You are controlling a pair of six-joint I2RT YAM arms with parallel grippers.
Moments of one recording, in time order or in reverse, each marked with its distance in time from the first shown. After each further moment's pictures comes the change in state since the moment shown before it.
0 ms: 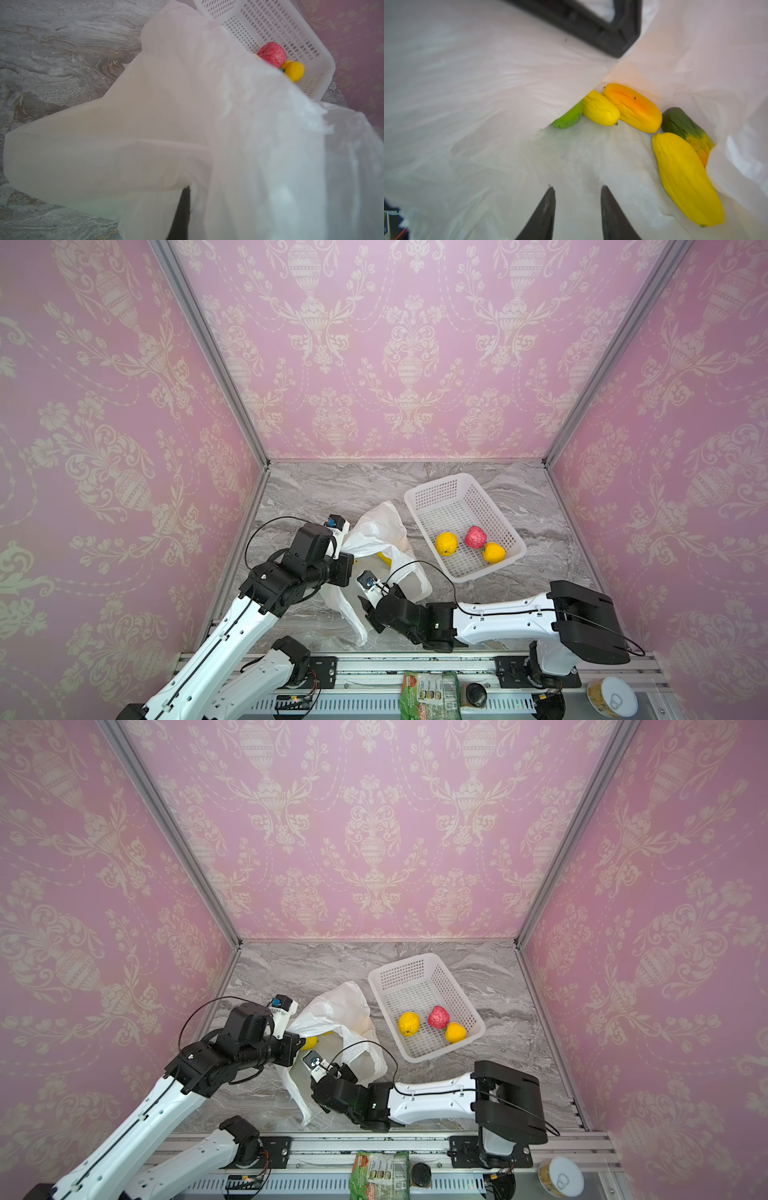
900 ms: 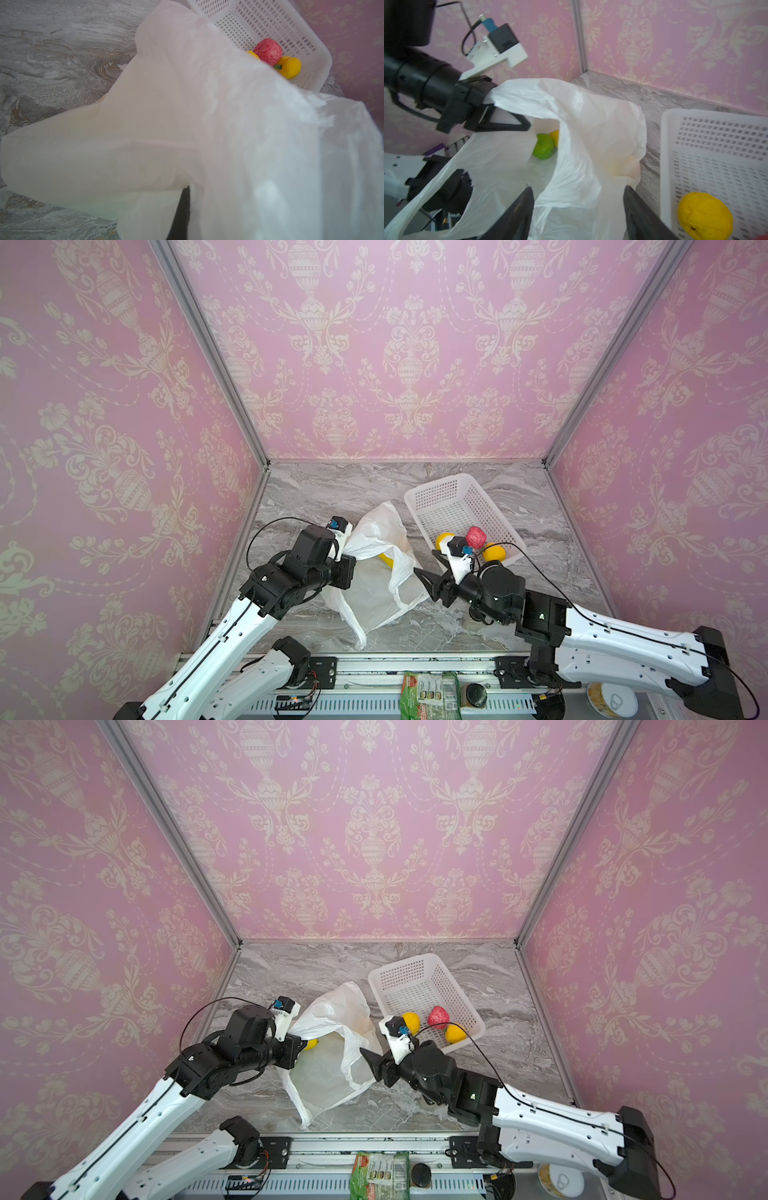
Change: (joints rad) left arm -0.045 -0.006 0.000 -0.001 -0.022 0.000; right arm -0.159 -0.737 -0.284 -0.108 -0.173 -0.070
